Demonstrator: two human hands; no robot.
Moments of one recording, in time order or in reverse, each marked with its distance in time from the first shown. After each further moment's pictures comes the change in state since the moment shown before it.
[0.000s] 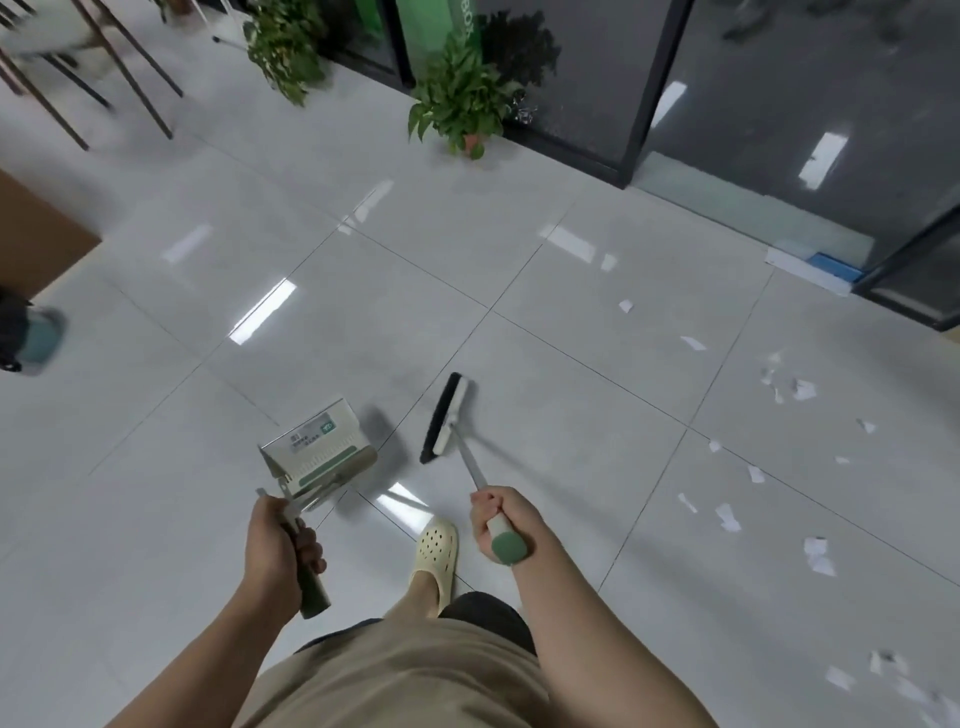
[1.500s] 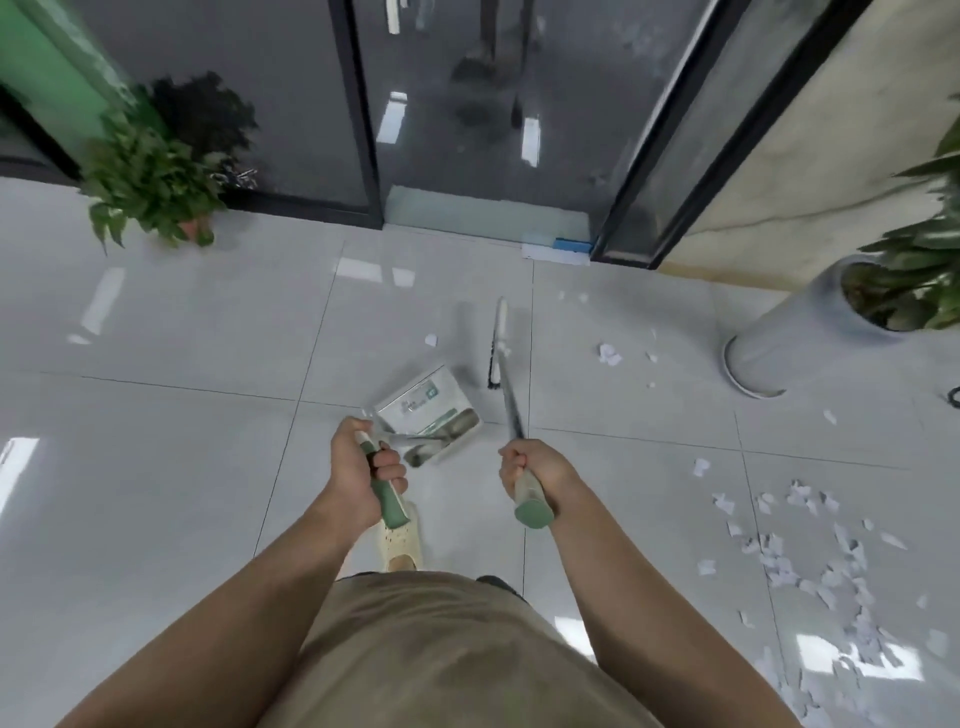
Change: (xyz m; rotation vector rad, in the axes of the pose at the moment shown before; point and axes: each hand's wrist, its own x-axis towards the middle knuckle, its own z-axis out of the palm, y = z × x) left_hand -0.024 0.067 0.400 0.288 -0.742 -0.295; right_hand -0.161 -0.241 0.014 0.115 0.260 -0.592
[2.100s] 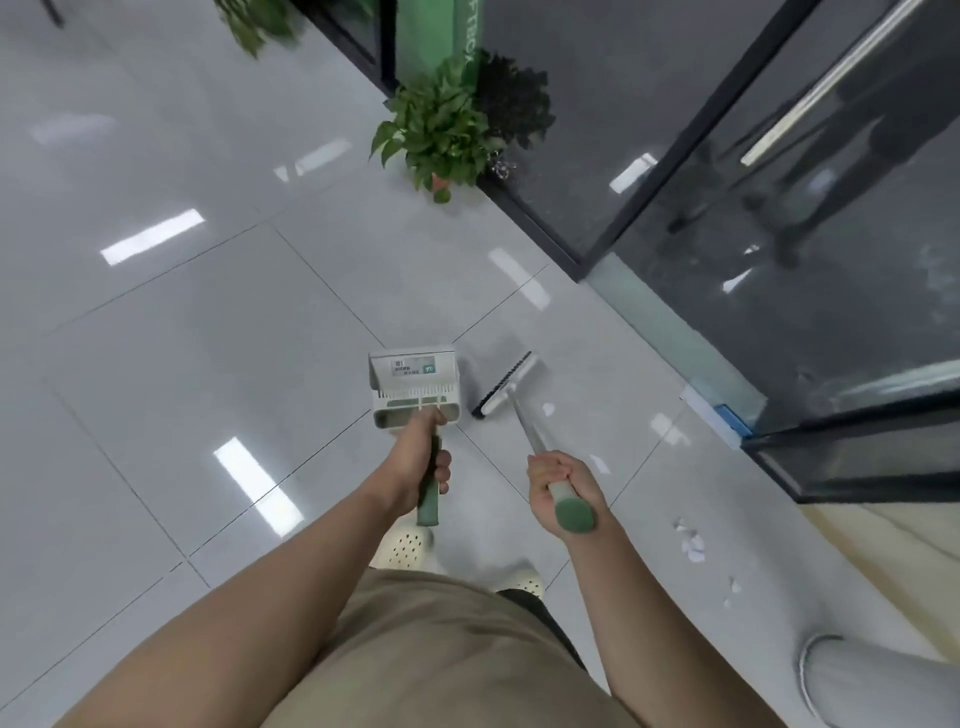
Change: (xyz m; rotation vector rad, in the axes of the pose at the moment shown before) left_hand 0.049 0.141 -0.092 -0.185 0.116 0.179; right_hand 0.109 -0.024 0.242 -0.036 -0.197 0.322
